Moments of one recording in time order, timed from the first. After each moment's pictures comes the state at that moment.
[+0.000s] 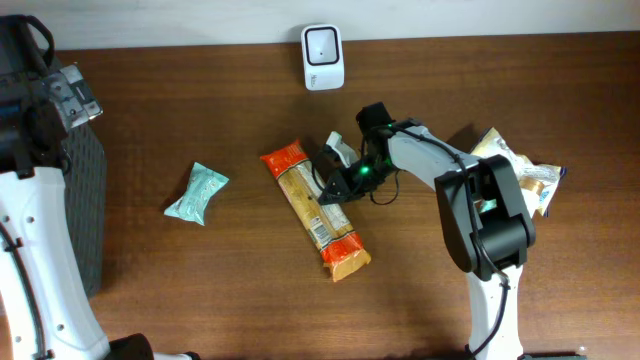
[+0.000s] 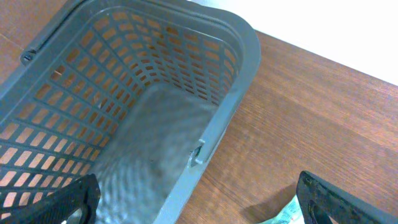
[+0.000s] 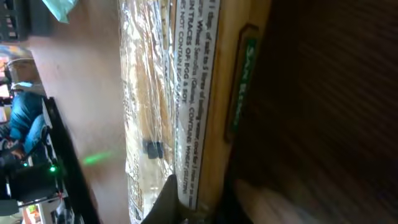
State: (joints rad) left arm 0.22 1.59 2.00 -1.21 -0.40 -0.18; right arm 0.35 2.23 1.51 -0.78 -0.82 -0.14
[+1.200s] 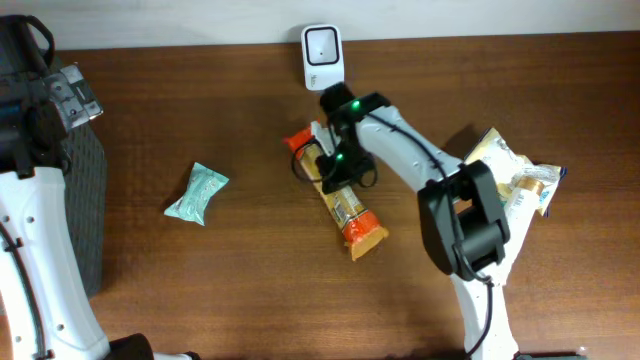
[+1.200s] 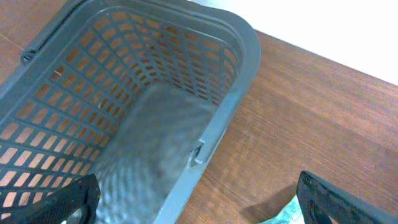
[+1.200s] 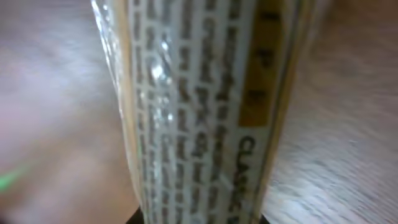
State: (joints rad) left arm 0.22 1.59 2.00 -1.21 -0.40 -0.18; right arm 0.45 2.29 1.86 -1.12 -0.39 -0.05
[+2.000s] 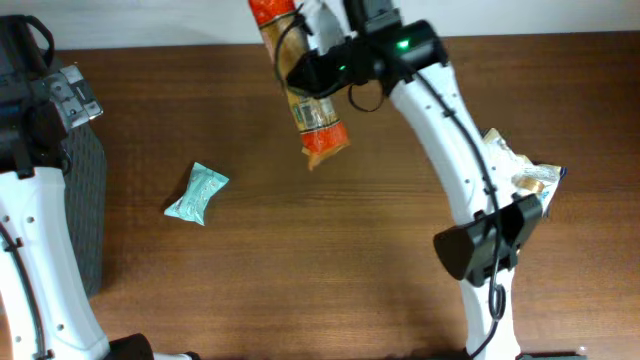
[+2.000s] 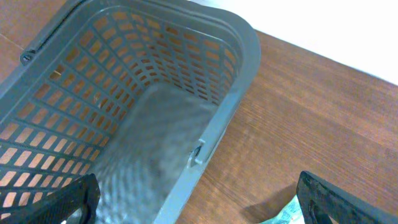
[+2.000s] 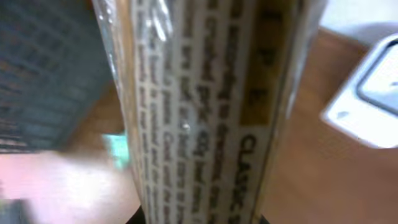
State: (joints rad) left arm 0.22 1.59 2.00 -1.21 -0.40 -0.18; right arm 0.46 2.22 2.46 -1.08 -0.37 -0.09
